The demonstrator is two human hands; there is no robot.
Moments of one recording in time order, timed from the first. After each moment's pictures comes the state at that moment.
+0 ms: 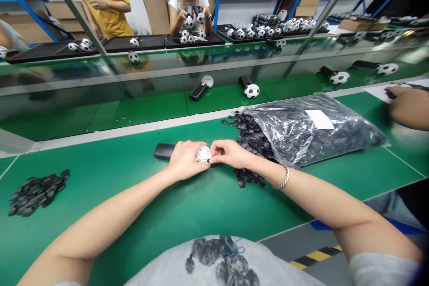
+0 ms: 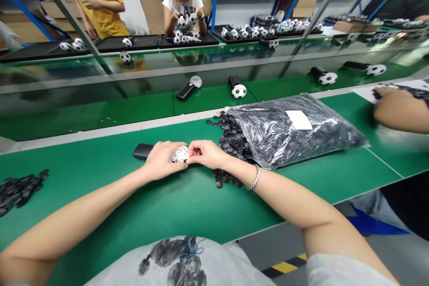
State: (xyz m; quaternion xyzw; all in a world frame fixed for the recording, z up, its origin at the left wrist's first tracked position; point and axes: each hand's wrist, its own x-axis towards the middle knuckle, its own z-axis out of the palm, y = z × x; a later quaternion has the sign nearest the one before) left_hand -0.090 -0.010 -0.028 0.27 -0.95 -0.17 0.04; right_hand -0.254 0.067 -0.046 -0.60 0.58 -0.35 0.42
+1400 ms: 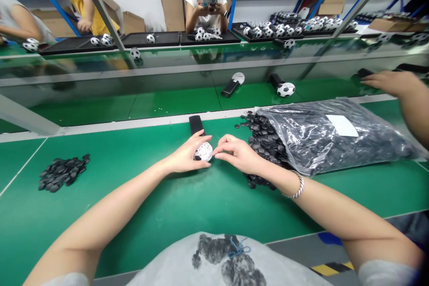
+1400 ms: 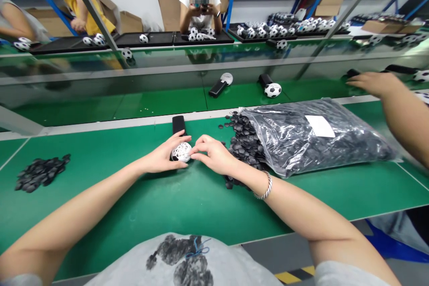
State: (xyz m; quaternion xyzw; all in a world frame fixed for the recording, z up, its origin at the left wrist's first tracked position) left_hand -0.057 -0.036 -0.048 0.15 -0.92 -0.36 0.10; right_hand -0.239 0.071 -0.032 -0.71 0.57 -0.33 0.25
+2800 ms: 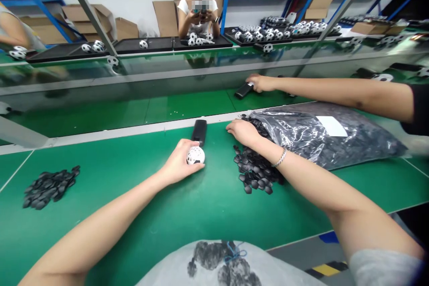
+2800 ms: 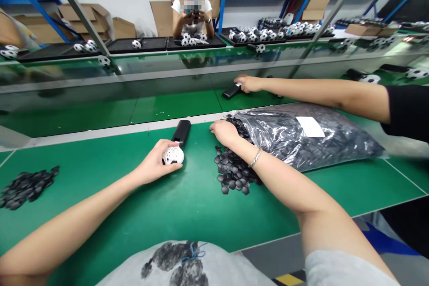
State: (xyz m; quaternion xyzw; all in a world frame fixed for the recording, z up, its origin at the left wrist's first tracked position) left_hand -0.056 -0.028 -0.044 0.30 -0.87 -0.36 0.15; right_hand -0.323 0.011 -0.054 -0.69 0.72 -0.07 0.03
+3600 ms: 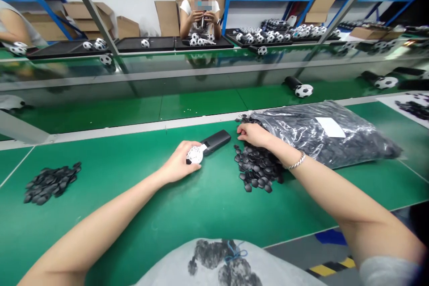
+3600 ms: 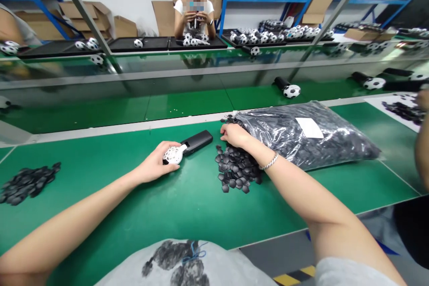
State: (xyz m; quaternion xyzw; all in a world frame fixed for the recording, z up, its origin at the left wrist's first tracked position) left_hand -0.050 -0.025 -0.041 0.29 -0.87 -0.38 0.11; right_hand -0.341 0.035 -0.044 -0.65 0.75 -0.06 0.11
